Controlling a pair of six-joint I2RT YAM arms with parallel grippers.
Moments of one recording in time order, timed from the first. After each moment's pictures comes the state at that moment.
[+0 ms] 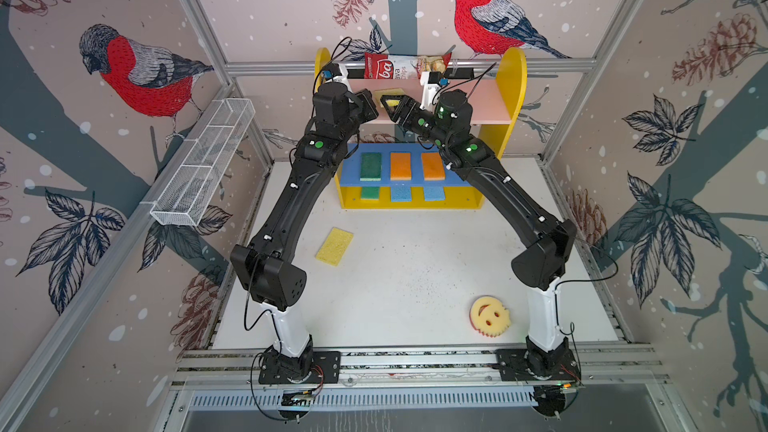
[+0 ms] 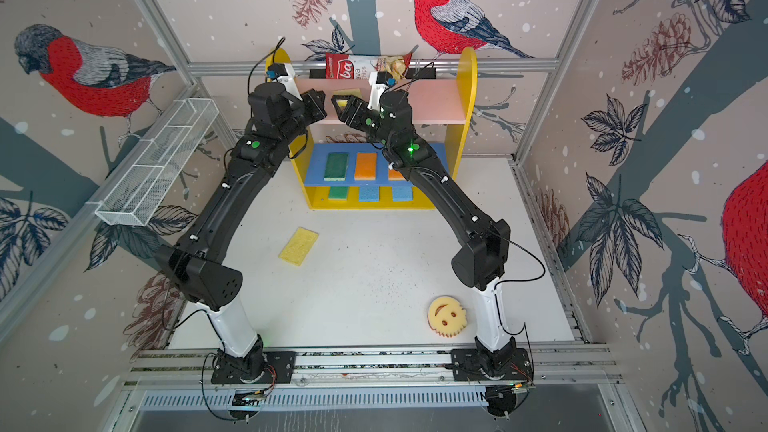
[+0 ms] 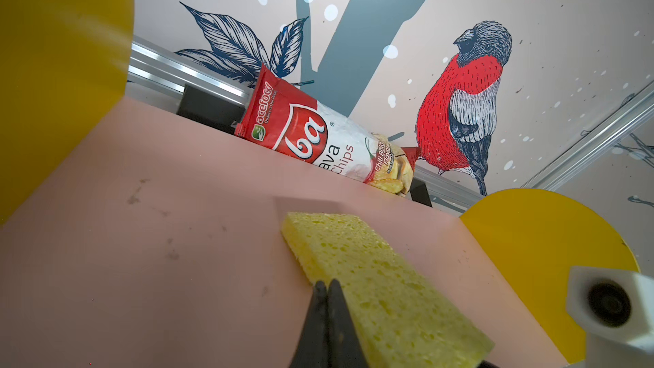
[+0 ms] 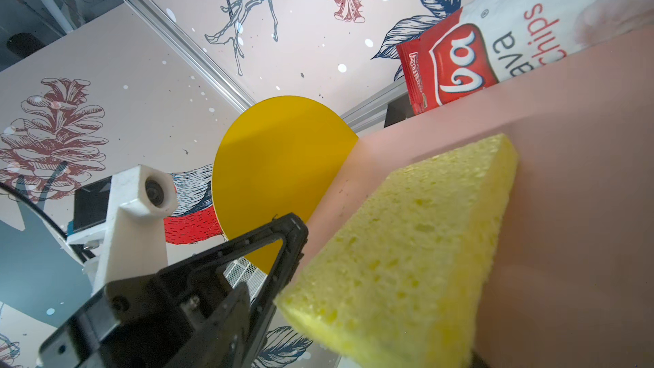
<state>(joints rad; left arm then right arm) -0.35 1.81 2.08 -0.32 0.01 -0.55 0.65 2.06 2.23 -0.11 -0.21 0.73</state>
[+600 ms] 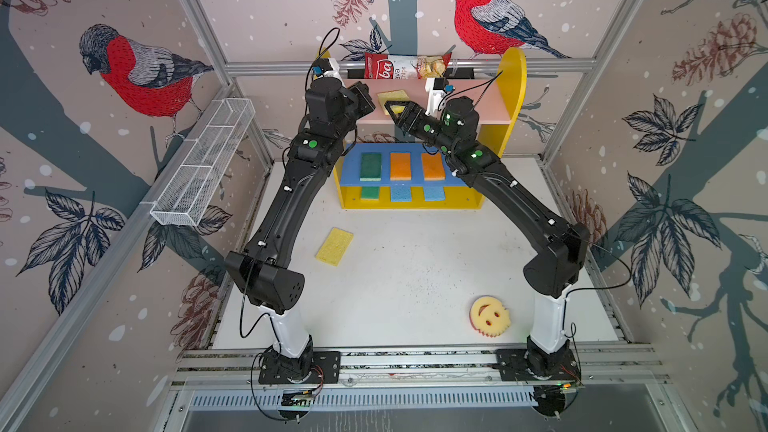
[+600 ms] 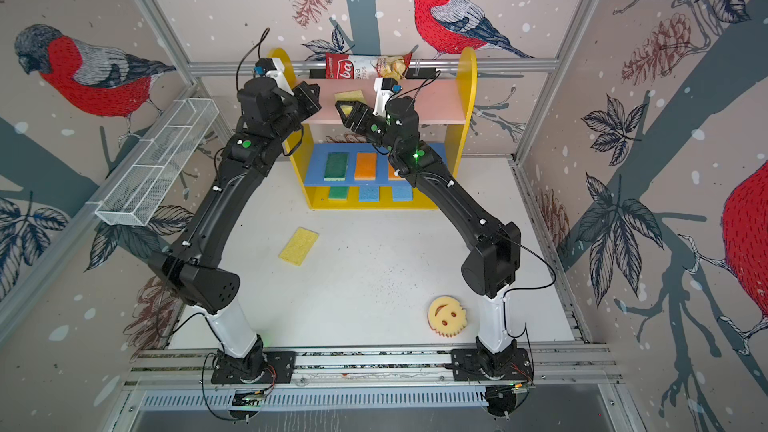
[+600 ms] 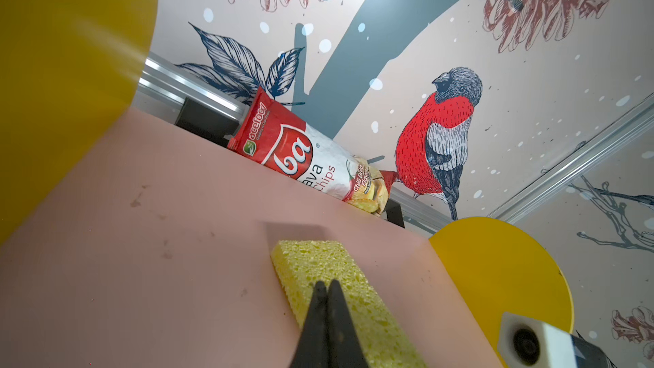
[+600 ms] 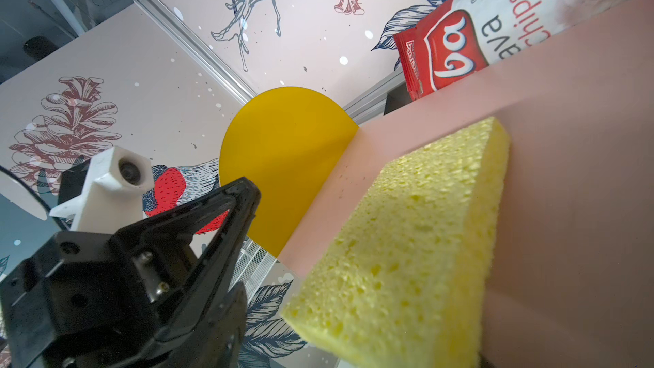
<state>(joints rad) -0.35 1.80 2.12 -0.34 0.01 -0.66 0.64 1.98 2.06 -0.03 -0.25 0.76</state>
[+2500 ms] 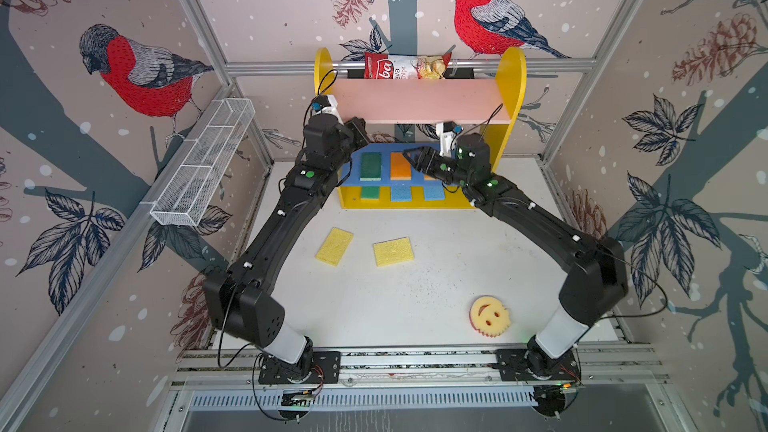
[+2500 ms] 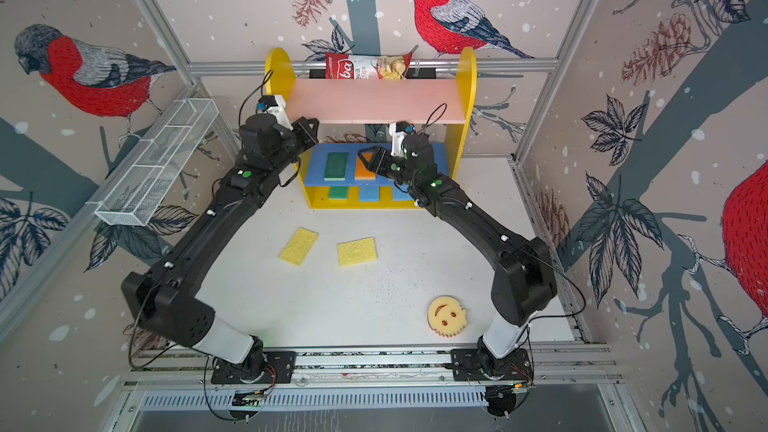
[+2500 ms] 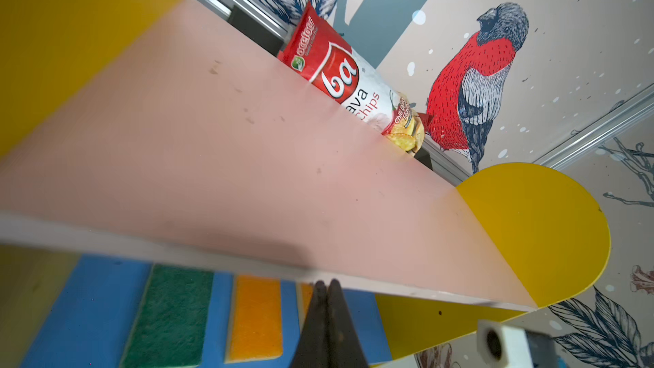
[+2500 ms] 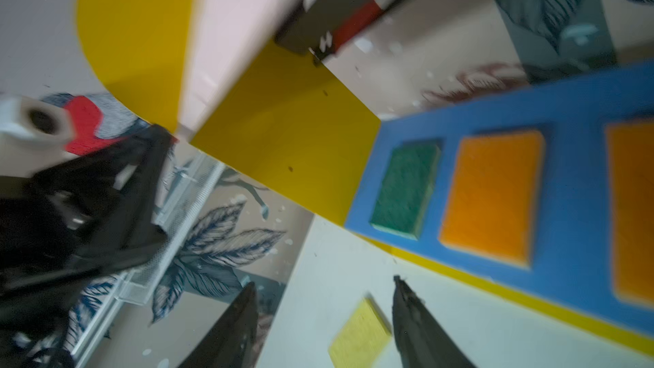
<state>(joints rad) -0.33 1.49 1.53 -0.14 0.05 -0.67 0.60 1.65 1.41 -0.04 -0.31 0.71</state>
